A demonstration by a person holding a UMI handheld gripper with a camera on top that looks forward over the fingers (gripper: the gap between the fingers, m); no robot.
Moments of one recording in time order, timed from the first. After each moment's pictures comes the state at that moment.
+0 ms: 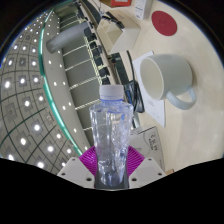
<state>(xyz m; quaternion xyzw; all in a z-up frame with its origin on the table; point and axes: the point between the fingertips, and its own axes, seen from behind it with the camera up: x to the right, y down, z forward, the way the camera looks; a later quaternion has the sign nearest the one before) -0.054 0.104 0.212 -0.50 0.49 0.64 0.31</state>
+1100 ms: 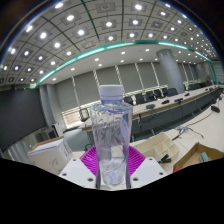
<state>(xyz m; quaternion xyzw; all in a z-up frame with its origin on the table) 0.168 0.124 0.268 -0.76 0.06 0.13 0.64</state>
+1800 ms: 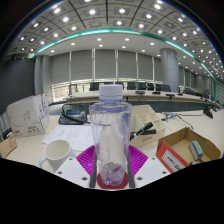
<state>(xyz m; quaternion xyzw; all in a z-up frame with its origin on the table) 0.222 0.110 0.086 -0.82 0.01 0.01 0.57</state>
